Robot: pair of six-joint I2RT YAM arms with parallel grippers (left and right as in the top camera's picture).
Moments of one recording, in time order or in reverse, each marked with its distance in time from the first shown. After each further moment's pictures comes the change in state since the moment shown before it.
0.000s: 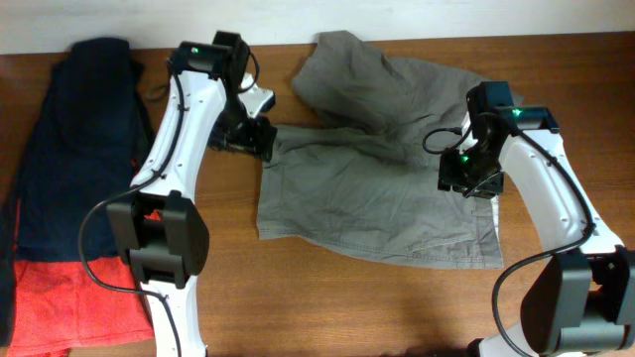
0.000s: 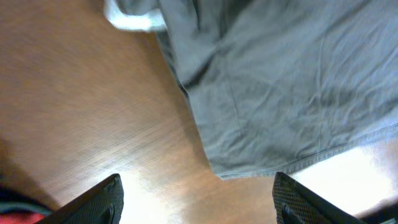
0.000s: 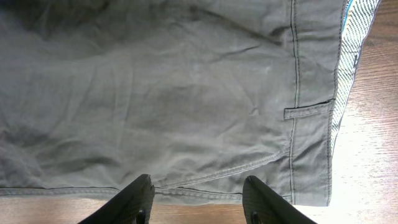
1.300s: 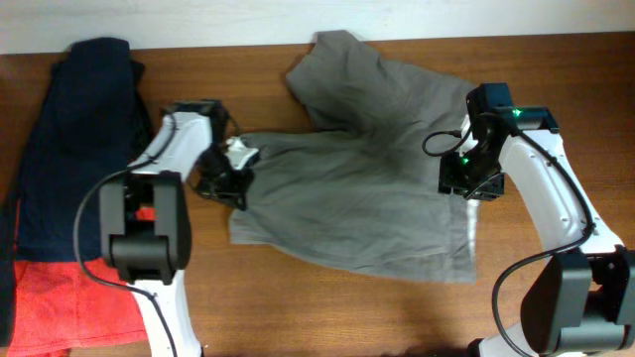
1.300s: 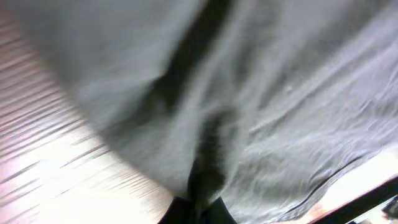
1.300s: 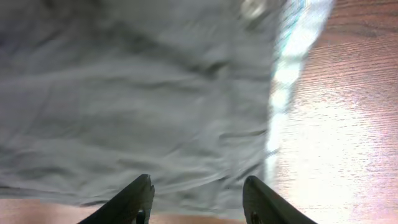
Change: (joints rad) left arm 0.140 0.002 -0.499 0.235 0.120 0.070; right arm -0.001 0.000 -0.003 -0.023 0.000 -0.015
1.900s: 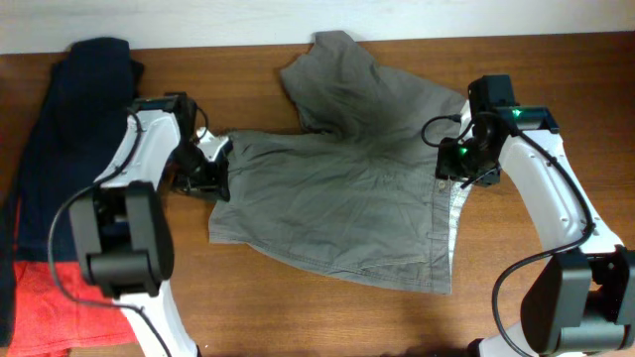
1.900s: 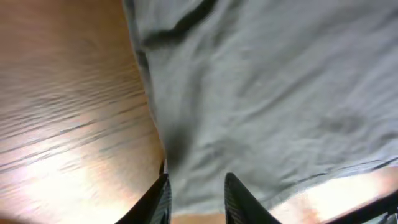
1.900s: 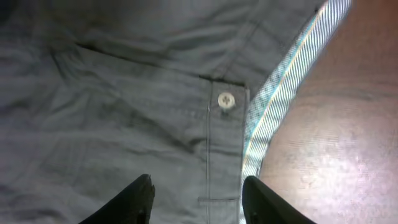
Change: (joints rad) left arm 0.087 -0.122 -0.002 0.008 -0.023 -0.040; right arm 0.000 0.000 -0.001 0.174 -0.014 0.001
